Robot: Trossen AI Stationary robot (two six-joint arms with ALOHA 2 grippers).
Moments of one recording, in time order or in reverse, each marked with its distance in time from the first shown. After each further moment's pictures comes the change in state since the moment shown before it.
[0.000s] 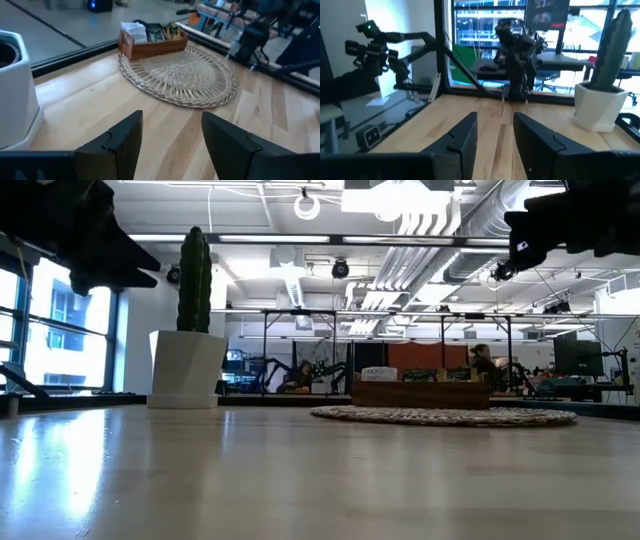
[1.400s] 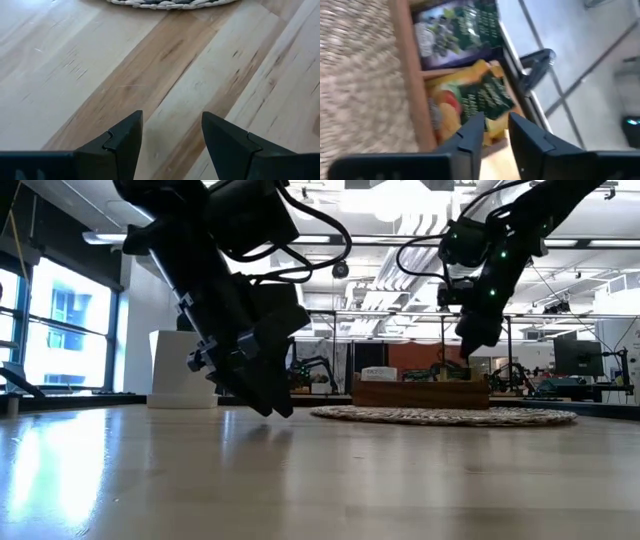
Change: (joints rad) left arm 0.265 1.401 0.647 0.144 0.482 -0.158; right arm -0.447 1.031 0.569 -0.558 0.831 -0.329
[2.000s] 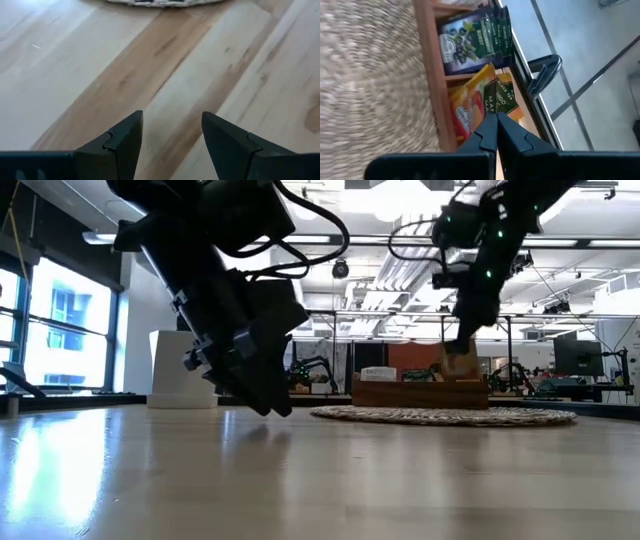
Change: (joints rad) left arm -0.024 0.001 0.000 0.000 -0.028 -0.022; right arm 0.070 0.000 0.122 -0.181 -0.008 0.074
